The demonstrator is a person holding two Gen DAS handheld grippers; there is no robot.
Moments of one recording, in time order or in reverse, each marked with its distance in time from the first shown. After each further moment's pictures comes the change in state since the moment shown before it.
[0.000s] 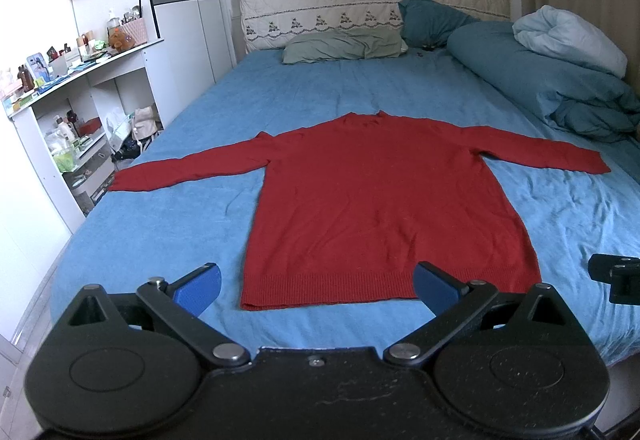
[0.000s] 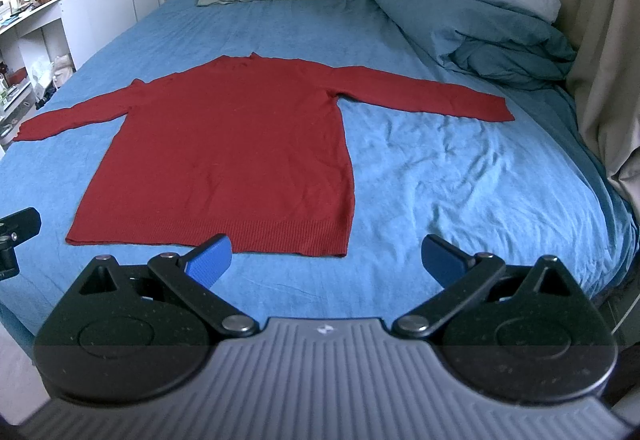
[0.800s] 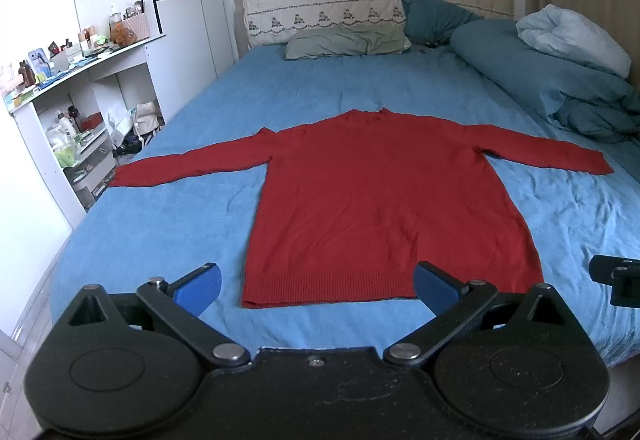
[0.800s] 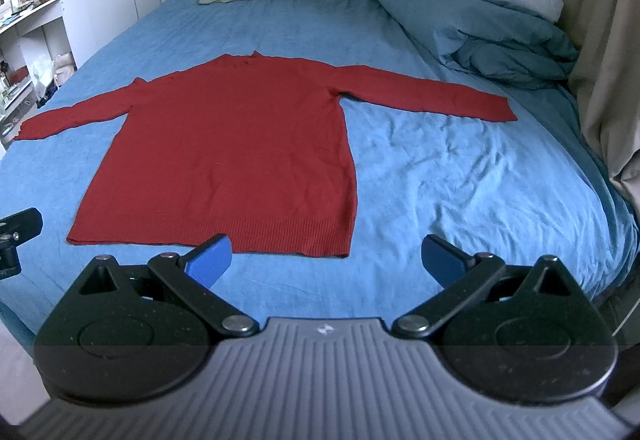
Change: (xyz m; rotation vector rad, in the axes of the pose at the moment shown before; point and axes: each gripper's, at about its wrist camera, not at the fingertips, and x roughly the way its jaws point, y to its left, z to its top) left arm 0.004 0.000 0.000 -0.006 0.013 0.005; right arm 0.004 0.000 0.000 0.001 0.004 0.002
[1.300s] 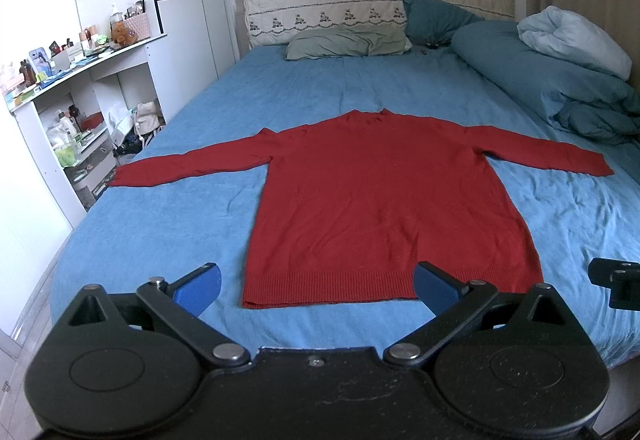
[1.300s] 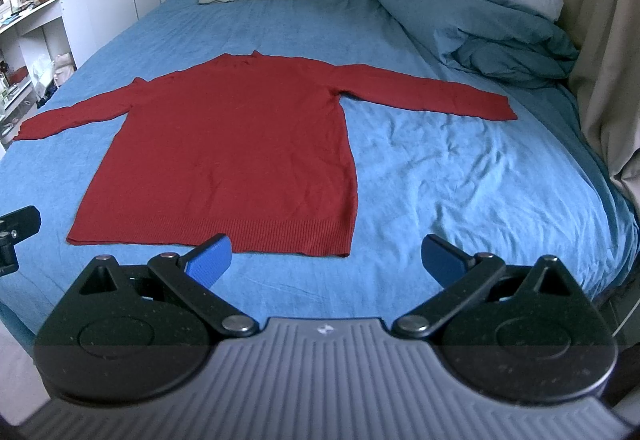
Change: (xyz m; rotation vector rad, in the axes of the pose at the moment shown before) left arm 0.000 0.001 0.001 -0.001 -0.001 -0.001; right arm 0.001 0.001 0.000 0.001 0.003 -0.001
